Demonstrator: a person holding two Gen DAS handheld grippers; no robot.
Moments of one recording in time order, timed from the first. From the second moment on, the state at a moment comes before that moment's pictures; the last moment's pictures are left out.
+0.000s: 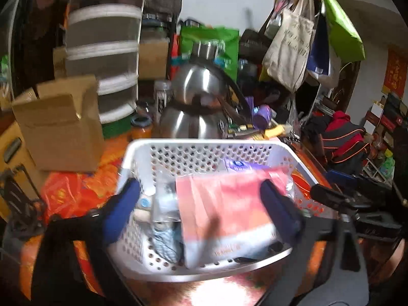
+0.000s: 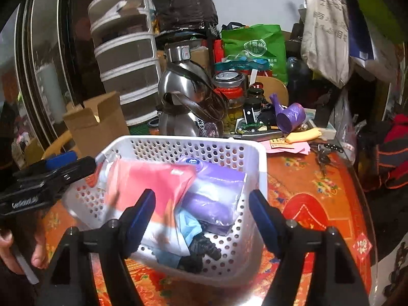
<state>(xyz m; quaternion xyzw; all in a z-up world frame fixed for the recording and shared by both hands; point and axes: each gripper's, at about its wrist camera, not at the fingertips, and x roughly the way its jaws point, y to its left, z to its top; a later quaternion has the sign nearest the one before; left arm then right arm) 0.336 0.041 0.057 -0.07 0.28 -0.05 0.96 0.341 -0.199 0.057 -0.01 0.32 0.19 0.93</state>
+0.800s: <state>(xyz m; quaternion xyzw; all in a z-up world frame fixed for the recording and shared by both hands) 0.084 0.050 0.077 -0.04 0.26 -0.01 0.96 0.103 -0.208 0.069 -0.08 0.25 0.12 0.96</state>
